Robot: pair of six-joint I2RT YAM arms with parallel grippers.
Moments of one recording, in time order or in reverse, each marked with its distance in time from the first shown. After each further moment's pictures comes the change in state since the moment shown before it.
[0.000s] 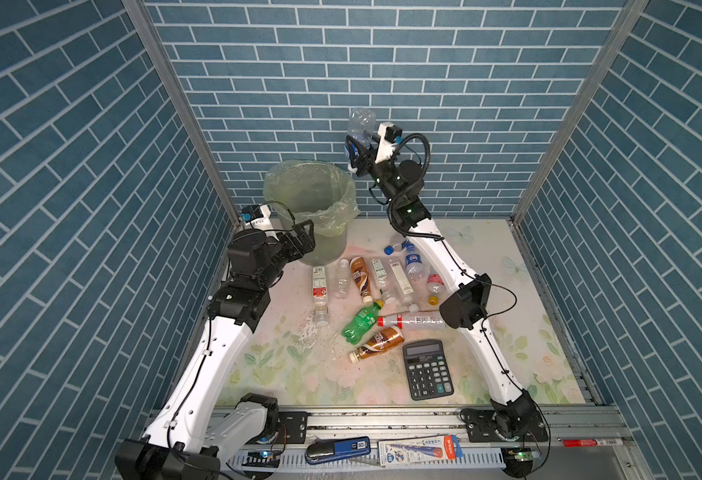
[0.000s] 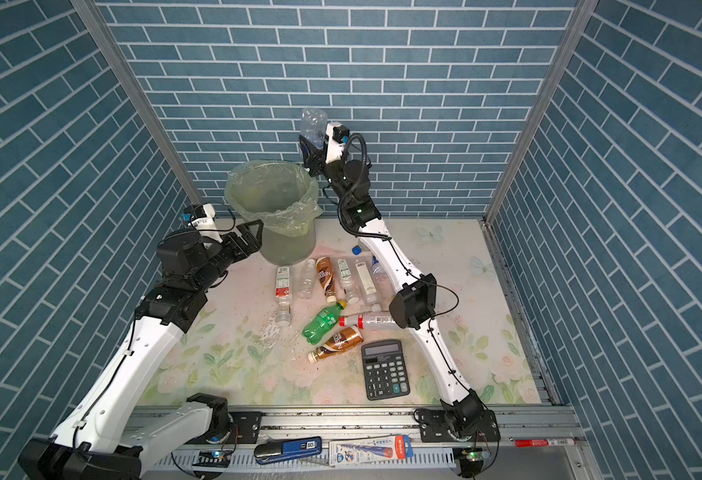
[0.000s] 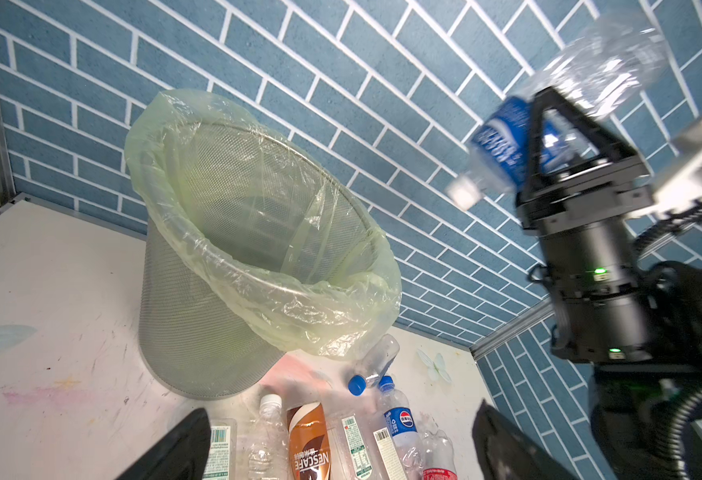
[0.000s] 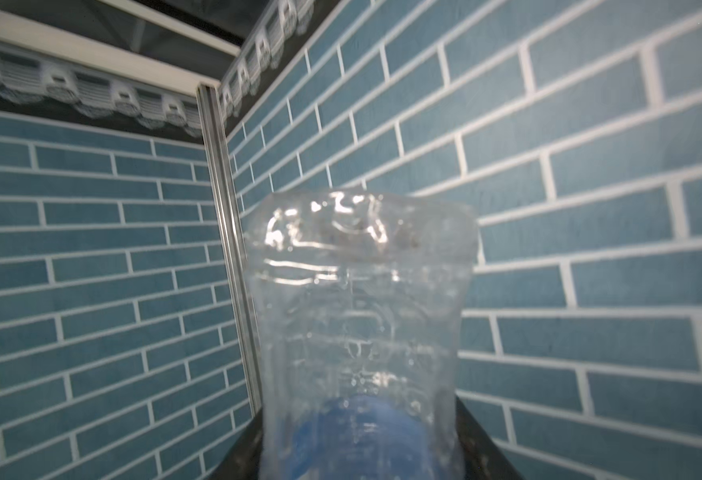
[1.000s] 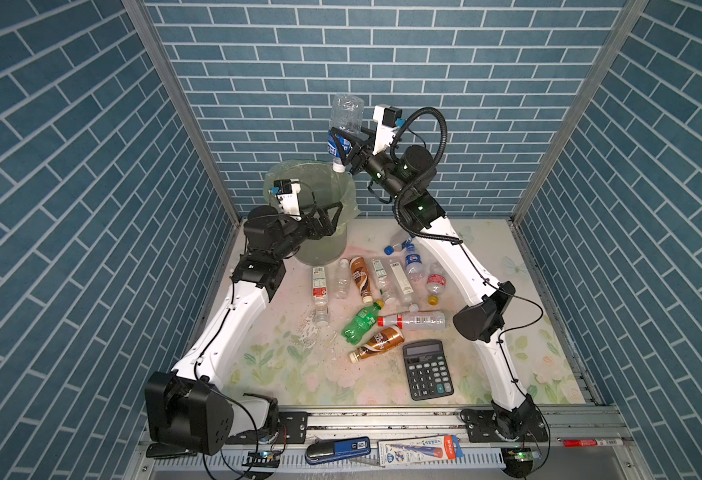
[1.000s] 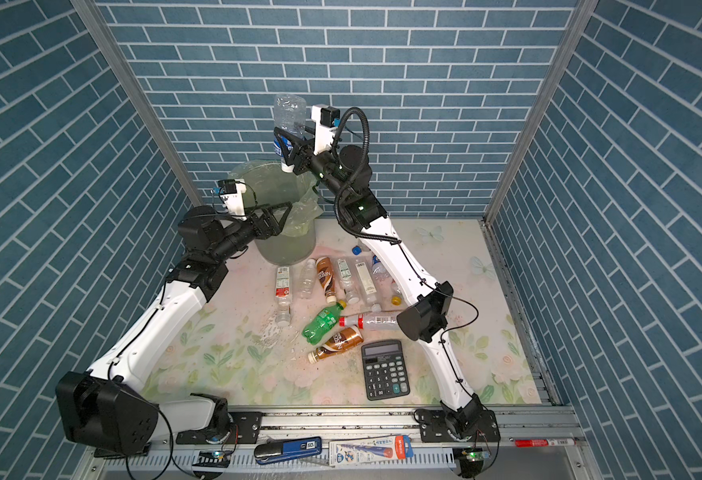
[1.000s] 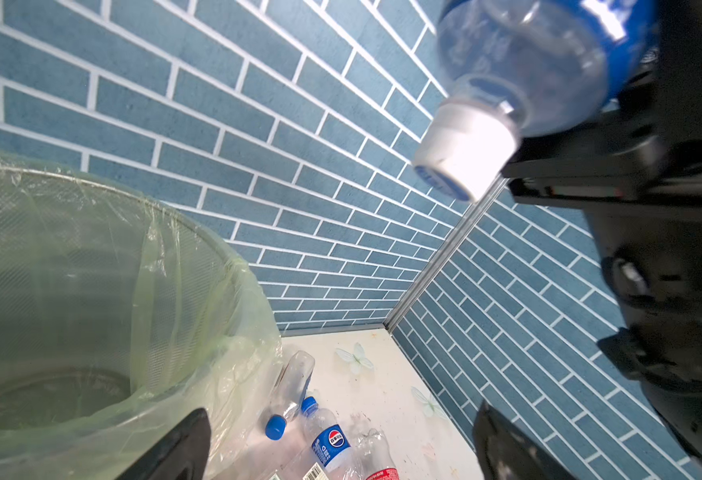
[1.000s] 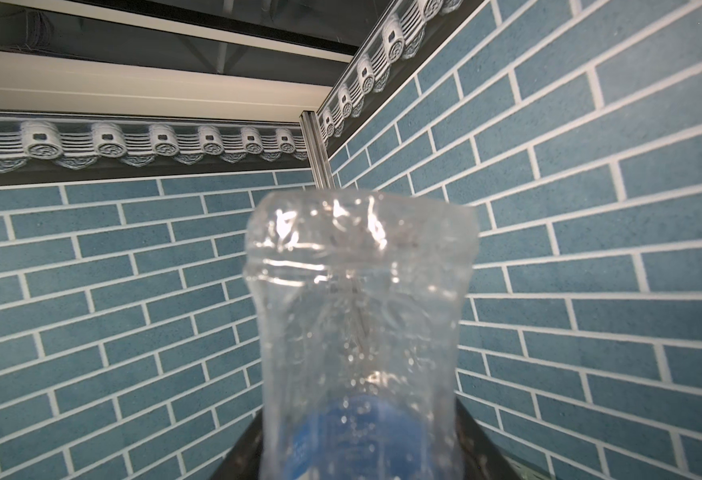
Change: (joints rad) left arm -0.011 0.253 0.112 0.345 0.356 0.078; right arm 0.076 -0.277 -0.132 -0.123 -0.106 0.135
